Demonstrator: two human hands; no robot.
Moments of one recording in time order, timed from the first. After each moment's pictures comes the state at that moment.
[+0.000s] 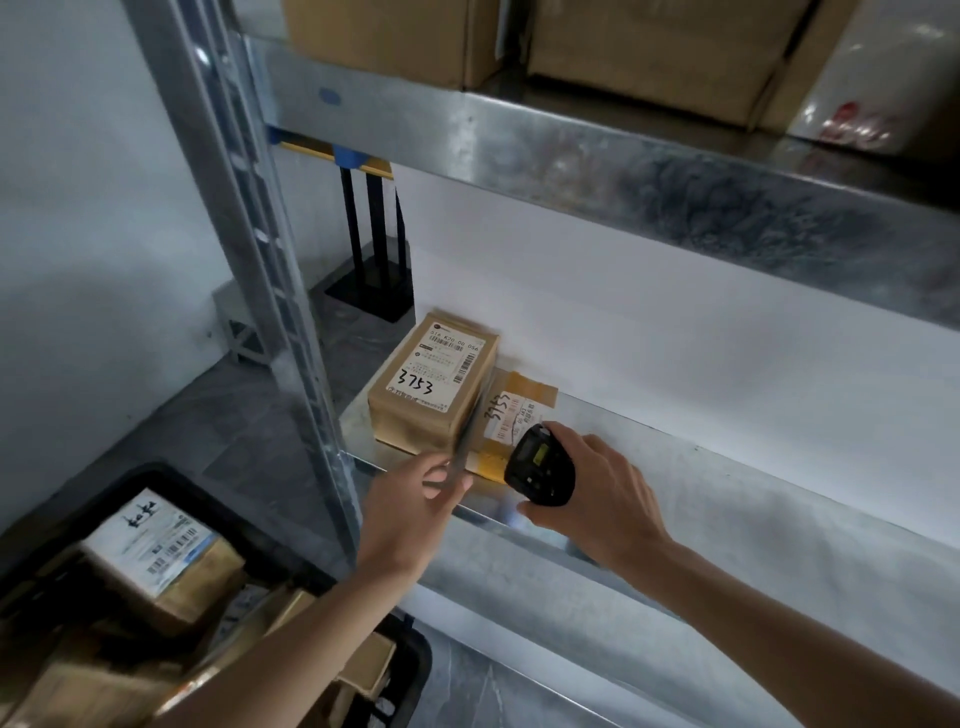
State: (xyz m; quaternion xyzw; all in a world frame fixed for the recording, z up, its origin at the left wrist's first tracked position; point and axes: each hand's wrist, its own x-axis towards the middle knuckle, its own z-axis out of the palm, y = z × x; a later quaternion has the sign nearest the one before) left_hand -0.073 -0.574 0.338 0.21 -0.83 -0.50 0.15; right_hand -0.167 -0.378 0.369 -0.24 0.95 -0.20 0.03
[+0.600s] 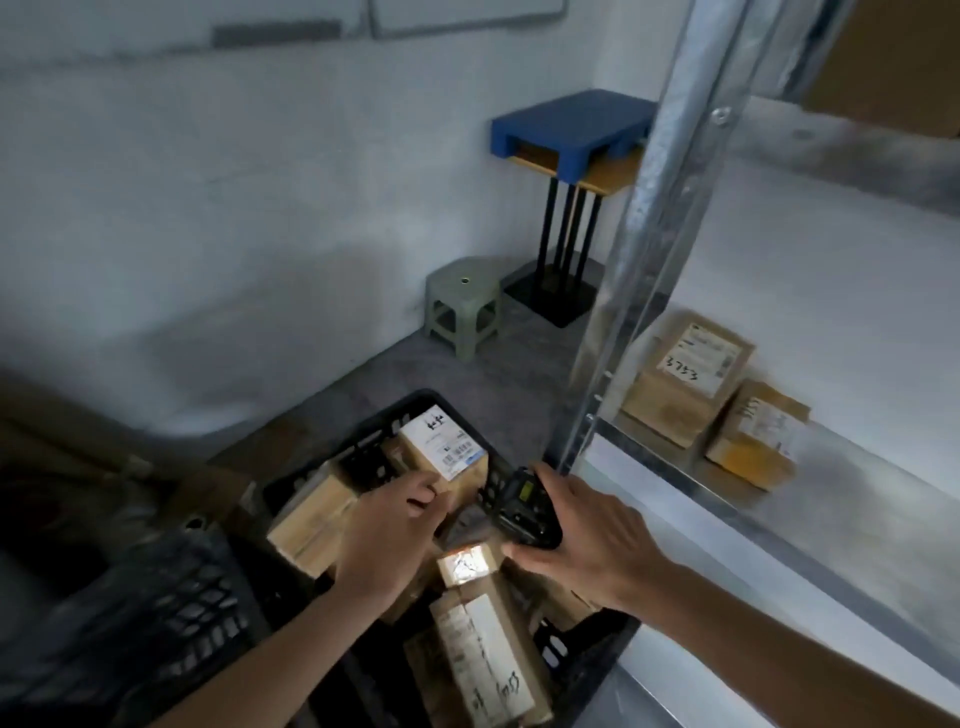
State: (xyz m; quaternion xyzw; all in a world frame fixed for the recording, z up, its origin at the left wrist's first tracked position) left_hand 0.191 -0.738 0.347 0.38 -0.82 -0.40 0.16; right_hand 0.031 -0.566 0.381 -0.48 0.86 -0.09 0.17
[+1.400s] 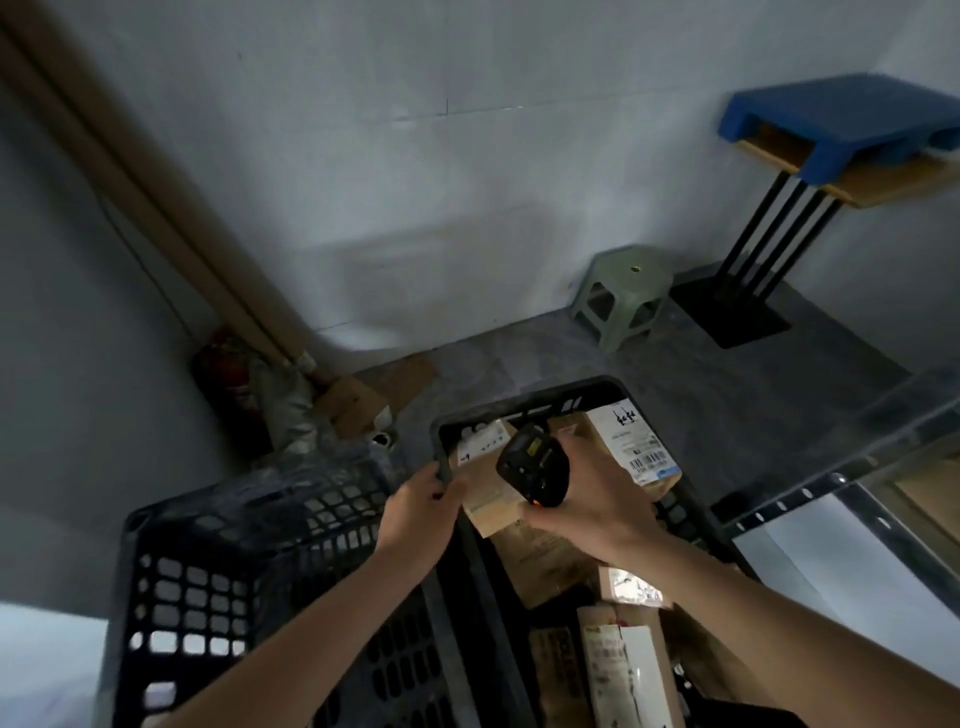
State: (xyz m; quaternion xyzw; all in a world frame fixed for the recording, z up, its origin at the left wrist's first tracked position) left_hand 0.310 -0.826 0.298 0.59 -0.62 -0.50 0.10; right_hand 0.122 -0.745 0.329 -0.54 0.79 -0.18 0.25
